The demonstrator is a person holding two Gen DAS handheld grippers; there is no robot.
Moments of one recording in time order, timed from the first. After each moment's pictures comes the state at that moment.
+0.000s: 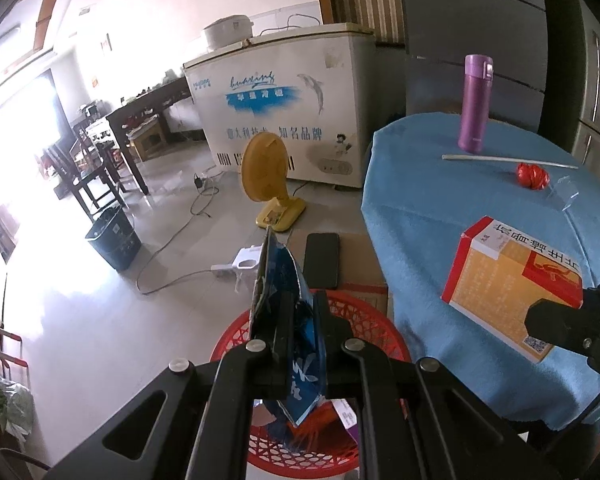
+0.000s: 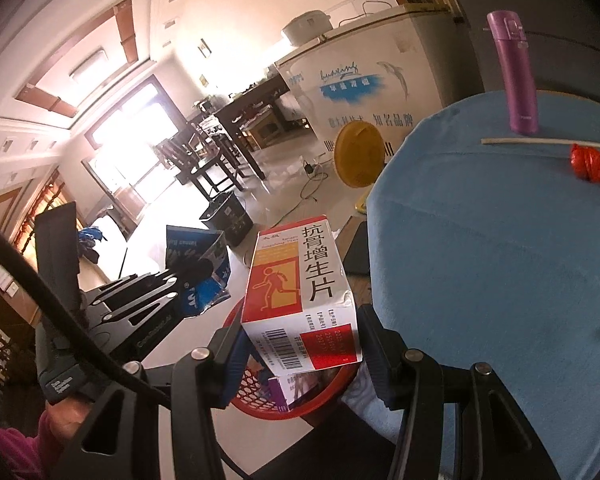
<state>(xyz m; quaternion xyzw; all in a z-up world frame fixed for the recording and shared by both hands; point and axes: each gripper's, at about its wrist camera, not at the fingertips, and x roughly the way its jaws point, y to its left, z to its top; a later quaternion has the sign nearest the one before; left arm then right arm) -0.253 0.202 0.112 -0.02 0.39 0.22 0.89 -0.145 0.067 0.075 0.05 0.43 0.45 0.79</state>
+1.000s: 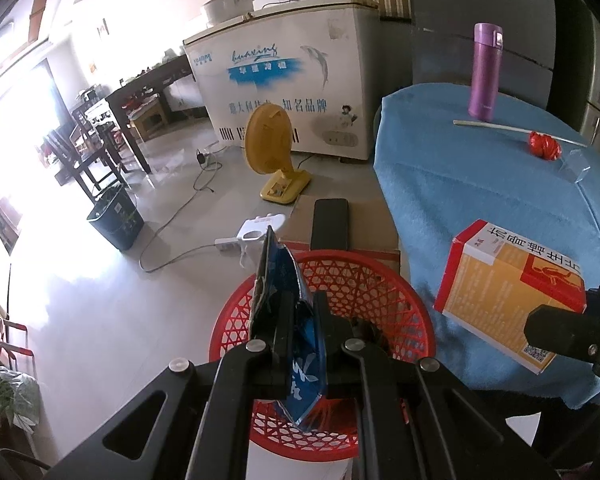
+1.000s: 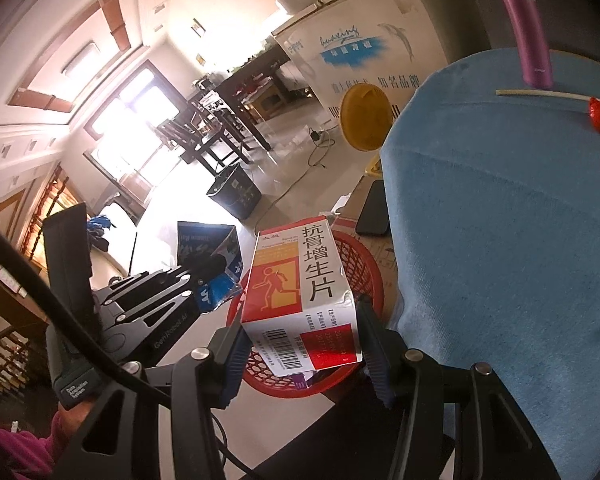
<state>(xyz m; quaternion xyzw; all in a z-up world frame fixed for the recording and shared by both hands) -0.256 0.212 0.083 -0.02 0.43 0.22 0.87 -0.131 0.095 0.044 0.05 0.48 0.46 0.75</state>
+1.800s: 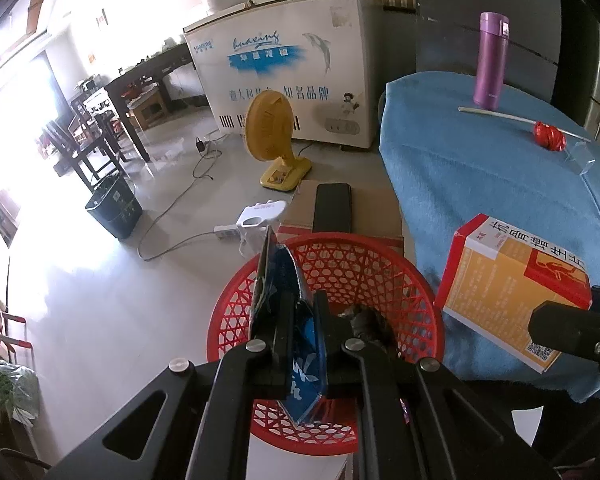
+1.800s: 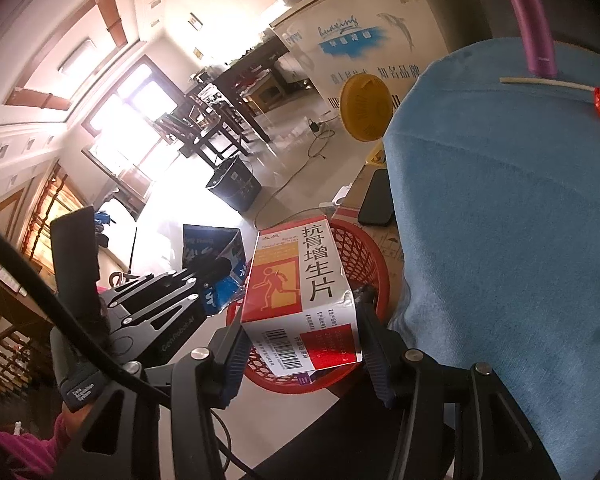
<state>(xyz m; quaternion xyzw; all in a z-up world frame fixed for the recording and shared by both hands) -0.258 0.219 0.071 -0.03 0.45 0.22 0.86 -0.137 0.102 0.040 0.05 0.49 0.45 0.74</state>
